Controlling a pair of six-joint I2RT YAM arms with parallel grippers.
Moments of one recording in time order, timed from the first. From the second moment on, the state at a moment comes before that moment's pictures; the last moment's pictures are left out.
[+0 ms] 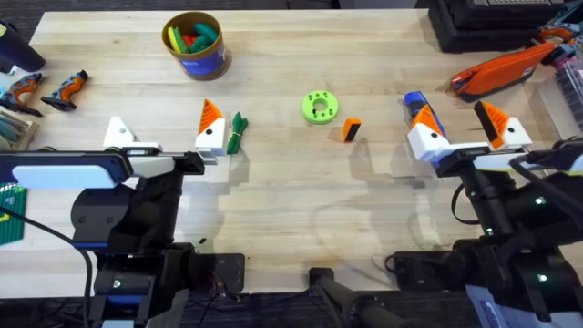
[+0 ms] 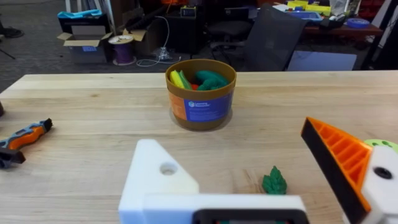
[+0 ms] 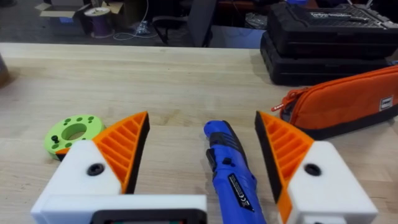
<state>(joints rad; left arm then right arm) 0.00 0.00 0.01 -0.02 0.00 -0.01 0.00 0.00 0.01 -0.10 -0.03 0.01</state>
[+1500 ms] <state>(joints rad) 0.00 0.92 1.03 -0.97 0.00 -0.02 0.00 0.92 1.00 -0.85 -0.15 -0.03</state>
